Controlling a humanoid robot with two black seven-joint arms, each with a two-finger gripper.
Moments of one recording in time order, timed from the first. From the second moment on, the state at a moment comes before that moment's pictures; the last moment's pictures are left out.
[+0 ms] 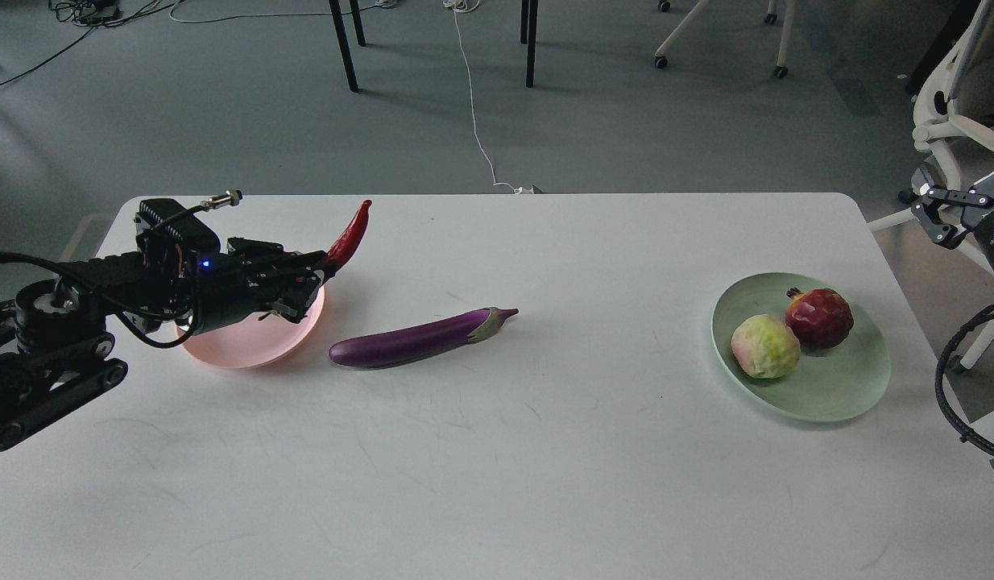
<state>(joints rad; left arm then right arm) -0.80 0.73 -0.28 -1.07 1.86 0.02 -0.35 0.67 -0.69 0.62 0.61 0.19 0.49 0.39</state>
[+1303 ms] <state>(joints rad) -0.77 0.45 -0.16 -1.00 2.15 0.15 -0.34 0.67 -0.72 0.62 0.64 0.19 0.49 0.38</state>
